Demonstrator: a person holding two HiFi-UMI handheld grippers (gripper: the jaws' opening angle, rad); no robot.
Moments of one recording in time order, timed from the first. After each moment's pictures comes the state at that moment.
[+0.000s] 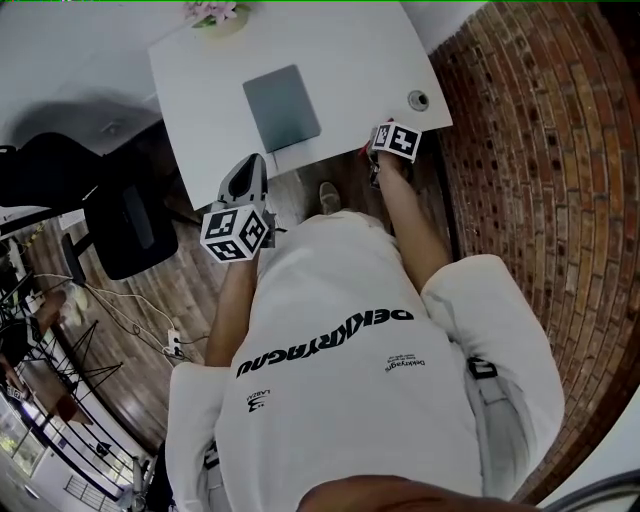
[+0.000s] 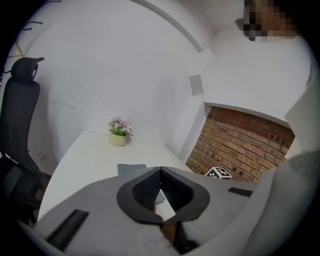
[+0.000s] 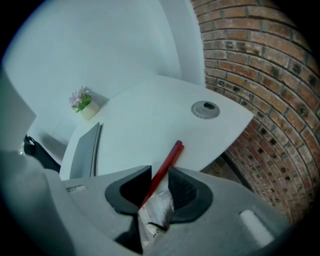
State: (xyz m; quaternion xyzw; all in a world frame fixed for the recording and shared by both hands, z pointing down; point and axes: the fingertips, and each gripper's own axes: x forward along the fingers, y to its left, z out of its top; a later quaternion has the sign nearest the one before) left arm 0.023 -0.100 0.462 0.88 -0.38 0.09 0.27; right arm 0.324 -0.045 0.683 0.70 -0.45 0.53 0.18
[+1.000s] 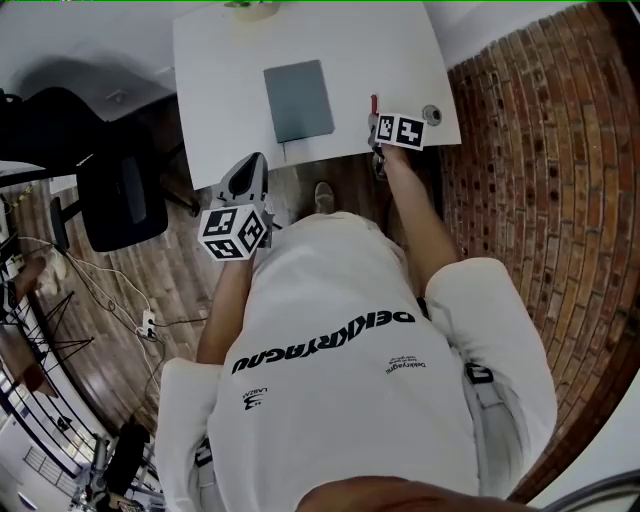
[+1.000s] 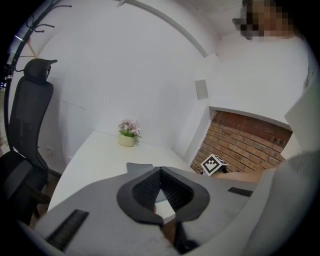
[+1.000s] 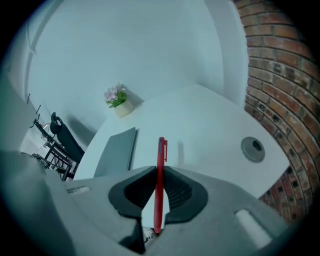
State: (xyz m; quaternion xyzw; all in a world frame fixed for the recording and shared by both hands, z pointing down) left arm -0.012 -0.087 0.463 0.86 -0.41 0.07 0.28; right arm 0.277 -0.118 0.636 0.63 -0.59 0.46 0.21
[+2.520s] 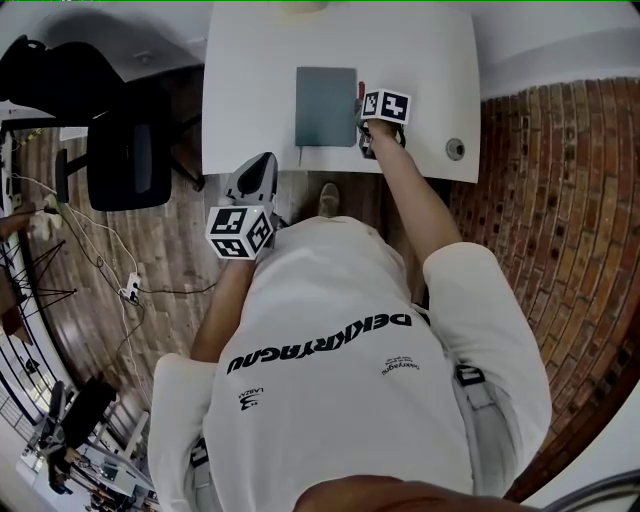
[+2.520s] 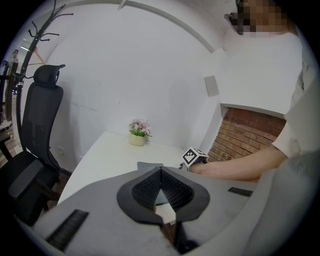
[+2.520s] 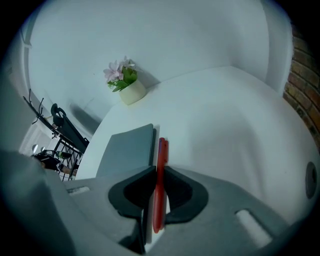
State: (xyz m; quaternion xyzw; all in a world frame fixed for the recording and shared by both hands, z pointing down) left arm -0.023 -0.110 0.480 0.83 -0.47 0.09 0.28; right arm 0.199 -0.236 0.686 0.54 -0.63 0.50 0.25
